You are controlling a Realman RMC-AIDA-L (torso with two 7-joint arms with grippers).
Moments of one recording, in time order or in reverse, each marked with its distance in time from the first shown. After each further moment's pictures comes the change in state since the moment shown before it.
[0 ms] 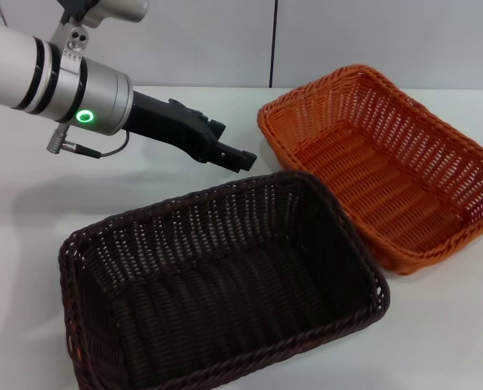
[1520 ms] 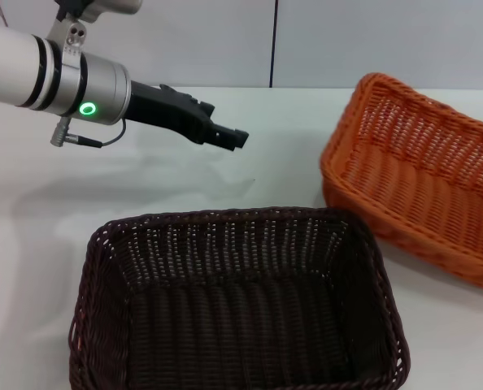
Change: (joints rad) left arm 0.002 -0.006 -0.008 0.030 -0.008 0.134 0.004; right arm -0.180 0.057 0.097 -0.117 0.096 0.229 -0.123
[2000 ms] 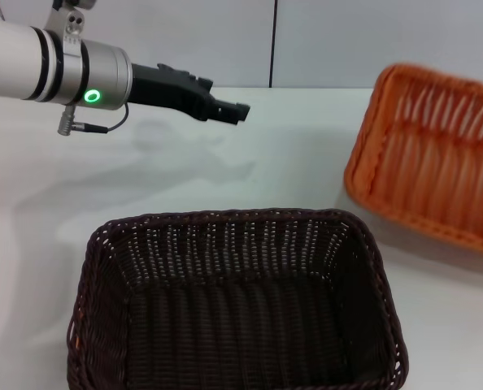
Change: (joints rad) left arm 0.014 -0.018 -0.002 -0.022 -0.041 0.082 0.001; right arm -0.108 0.017 0.082 -0.004 0.316 0.042 -0.125
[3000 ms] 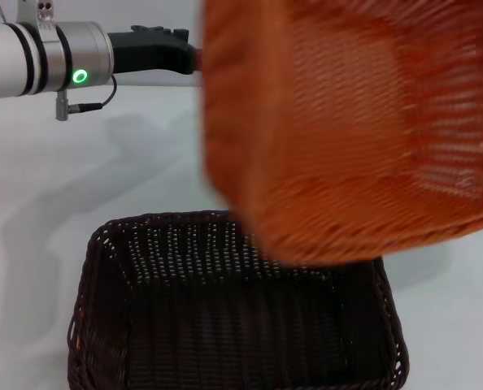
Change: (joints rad) left arm 0.060 -0.003 0.011 0.025 -0.241 0.204 0.088; right arm 0.062 0.234 -0.089 -0.017 0.533 -0.356 -0.174
